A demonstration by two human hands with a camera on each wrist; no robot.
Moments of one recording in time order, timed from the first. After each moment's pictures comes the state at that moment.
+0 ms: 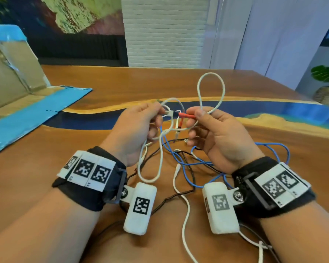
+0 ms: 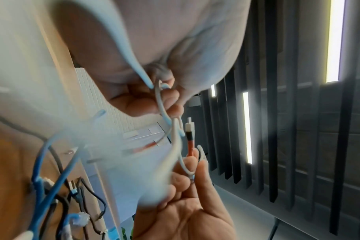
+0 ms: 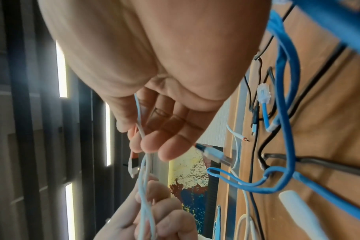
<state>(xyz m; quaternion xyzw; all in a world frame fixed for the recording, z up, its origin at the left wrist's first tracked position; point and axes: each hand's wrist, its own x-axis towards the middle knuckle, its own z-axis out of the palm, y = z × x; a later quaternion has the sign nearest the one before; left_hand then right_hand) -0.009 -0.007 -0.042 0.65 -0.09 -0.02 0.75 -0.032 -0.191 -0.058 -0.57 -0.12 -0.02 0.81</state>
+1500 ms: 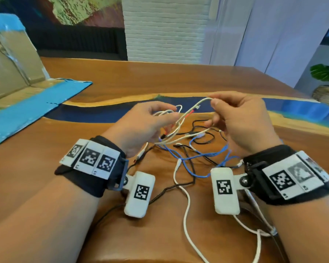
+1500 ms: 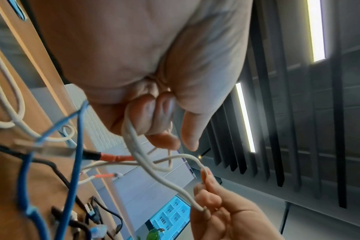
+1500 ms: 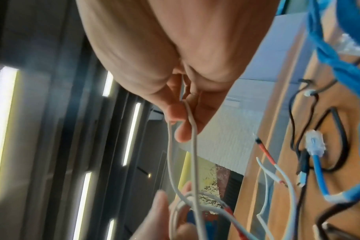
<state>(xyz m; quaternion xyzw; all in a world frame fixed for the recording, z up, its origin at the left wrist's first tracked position) -0.004 0.002 -0.050 0.75 -0.14 -0.07 0.65 -0.032 -0.205 -0.039 -0.71 -0.02 -0.20 0.68</state>
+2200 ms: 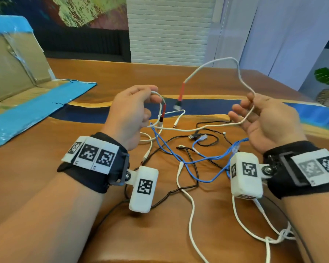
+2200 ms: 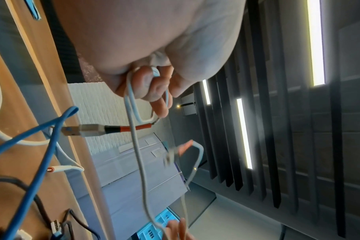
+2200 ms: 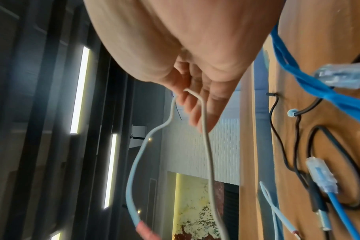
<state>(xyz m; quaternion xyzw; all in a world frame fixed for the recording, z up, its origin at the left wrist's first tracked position) 0.003 0.014 -0.037 0.64 -0.04 0.07 0.77 -0.017 -0.248 -0.036 -0.53 0.11 -0.19 0.82</state>
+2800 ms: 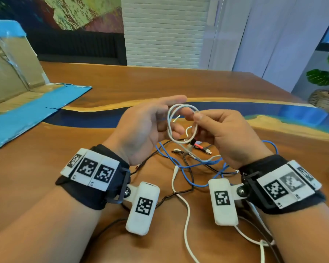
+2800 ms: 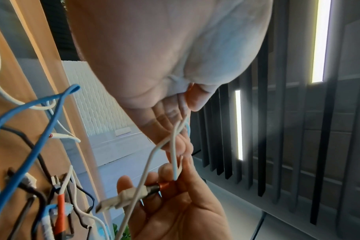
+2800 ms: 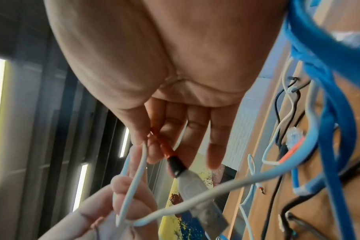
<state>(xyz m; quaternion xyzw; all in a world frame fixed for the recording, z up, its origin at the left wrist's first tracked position) -0.027 -0.007 -0.031 0.57 -0.19 -0.12 0.79 -0.037 -0.198 -0.050 -0.73 -0.11 -0.09 0.67</state>
